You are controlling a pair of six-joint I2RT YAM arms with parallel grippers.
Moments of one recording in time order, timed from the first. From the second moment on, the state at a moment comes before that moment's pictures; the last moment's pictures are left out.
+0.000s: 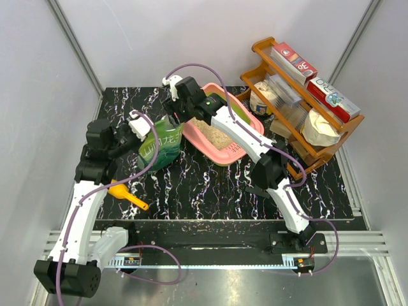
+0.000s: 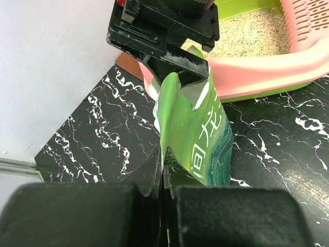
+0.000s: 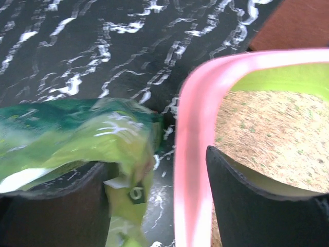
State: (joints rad) left arm -0.09 0.91 0.96 -0.37 0.53 0.60; right arm 0.79 2.35 2.48 -0.75 -0.05 0.05
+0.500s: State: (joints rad) left arm -0.11 0.86 0.92 -0.35 0.51 0.63; right arm 0.79 2.32 2.41 -0.79 0.23 0.13
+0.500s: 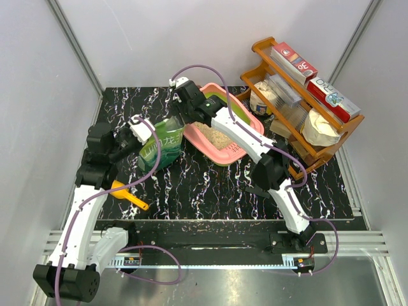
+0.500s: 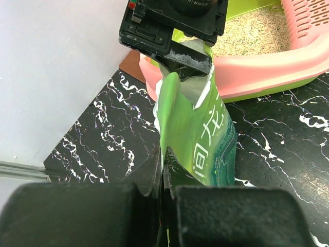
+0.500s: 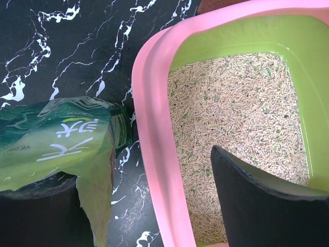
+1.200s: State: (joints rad) left arm -0.11 0.75 1.06 -0.59 0.47 0.60; right arm 0.73 2.12 2.41 -0.86 0.24 0.01
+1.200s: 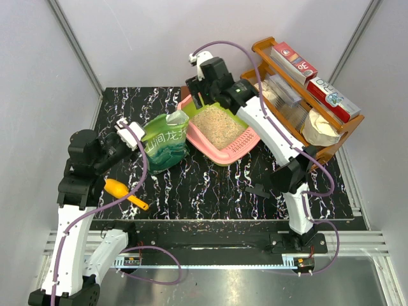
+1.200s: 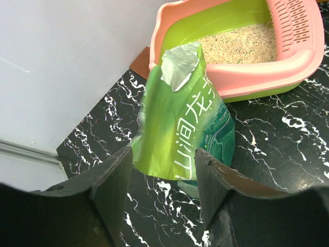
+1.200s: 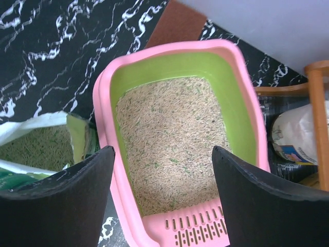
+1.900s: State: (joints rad) left arm -0.12 0.86 1.05 -1.29 0.30 1.09; right arm 0.36 1.79 2.12 -0.89 -0.38 0.00
